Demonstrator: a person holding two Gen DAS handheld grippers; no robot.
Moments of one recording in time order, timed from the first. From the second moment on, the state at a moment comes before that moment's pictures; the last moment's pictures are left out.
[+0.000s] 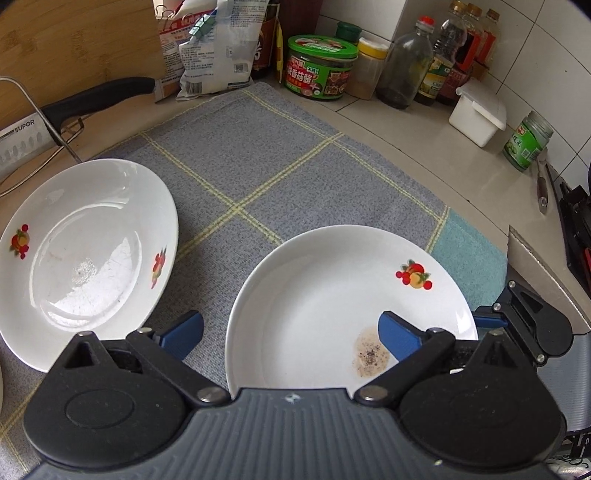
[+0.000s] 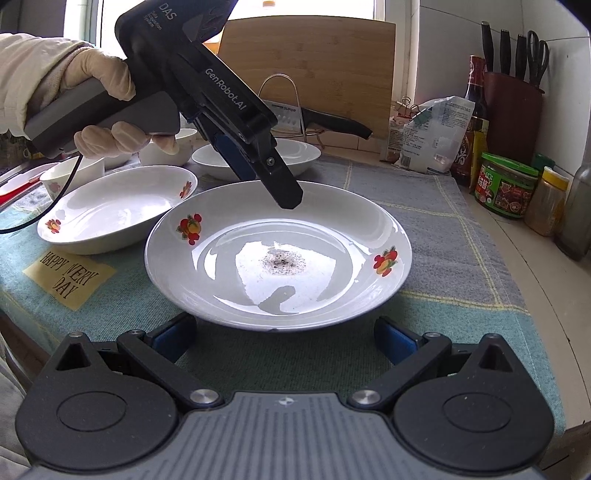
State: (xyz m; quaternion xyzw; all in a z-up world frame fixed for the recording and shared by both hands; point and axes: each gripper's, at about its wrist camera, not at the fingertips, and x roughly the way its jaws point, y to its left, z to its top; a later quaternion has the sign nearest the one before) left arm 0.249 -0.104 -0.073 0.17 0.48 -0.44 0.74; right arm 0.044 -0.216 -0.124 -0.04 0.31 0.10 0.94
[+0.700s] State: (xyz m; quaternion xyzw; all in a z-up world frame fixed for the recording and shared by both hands) left arm 0.261 -0.131 -0.089 0.22 0.52 -0.46 0.68; right arm 0.044 -0.223 -0.127 -0.05 0.29 0.14 0.95
